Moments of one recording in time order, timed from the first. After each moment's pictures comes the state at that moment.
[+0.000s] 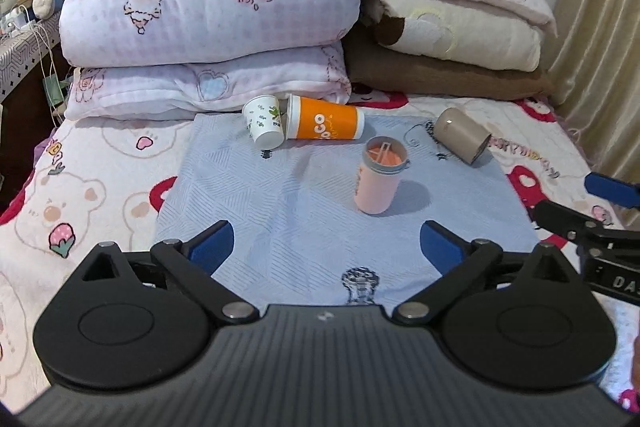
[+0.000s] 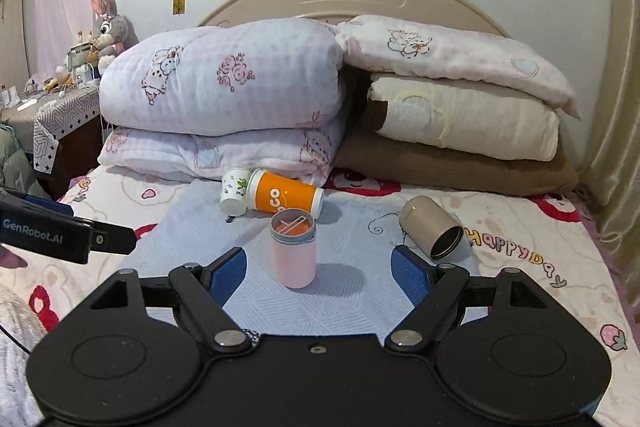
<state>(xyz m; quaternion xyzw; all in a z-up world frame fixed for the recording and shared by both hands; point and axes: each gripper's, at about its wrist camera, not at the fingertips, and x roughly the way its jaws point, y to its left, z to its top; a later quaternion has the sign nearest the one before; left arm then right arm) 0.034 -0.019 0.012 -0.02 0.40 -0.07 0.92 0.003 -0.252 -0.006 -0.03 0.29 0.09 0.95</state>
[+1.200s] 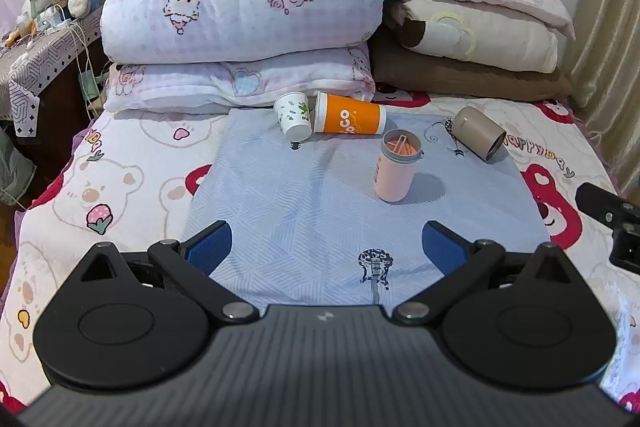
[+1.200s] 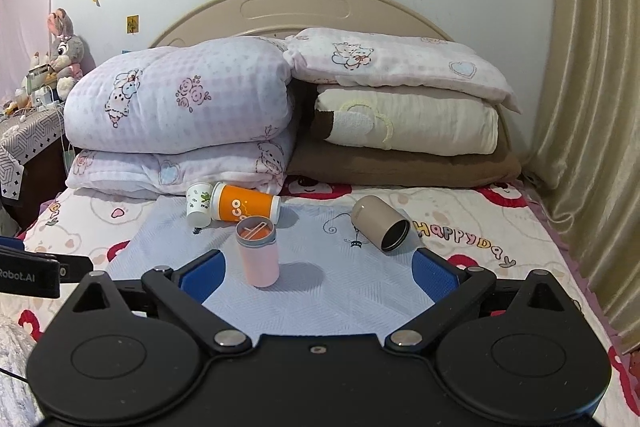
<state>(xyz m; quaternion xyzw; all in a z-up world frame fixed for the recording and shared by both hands) -0.005 -0.025 0.030 0.00 0.39 -0.02 0.92 -0.040 -0.254 0.023 -0.01 0.28 0.00 0.96</state>
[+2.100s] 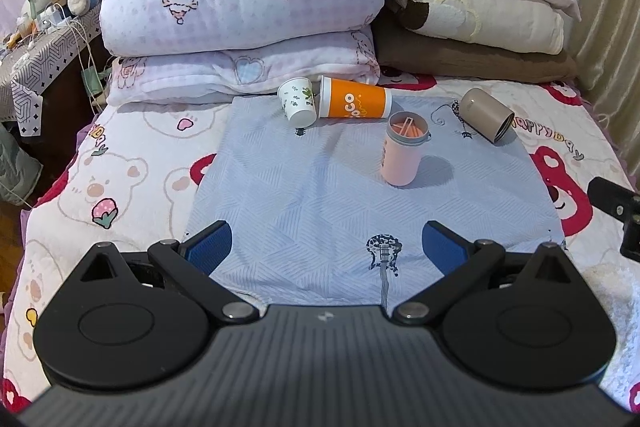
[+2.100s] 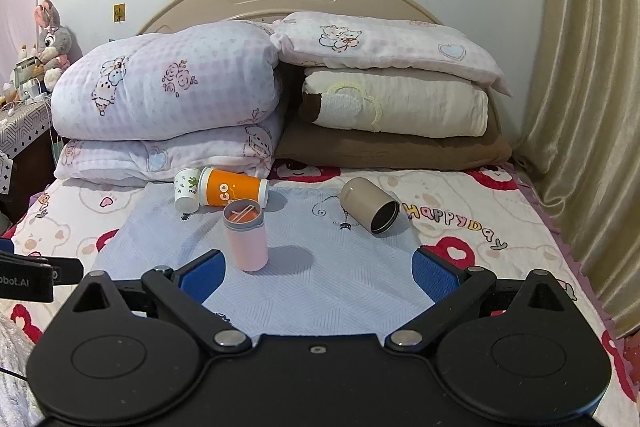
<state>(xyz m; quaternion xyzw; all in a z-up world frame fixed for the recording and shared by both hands) -0.002 -0.028 0.021 0.01 0.41 -0.01 0.91 -0.038 -0.258 0.017 -0.01 0.30 -0.01 0.95</state>
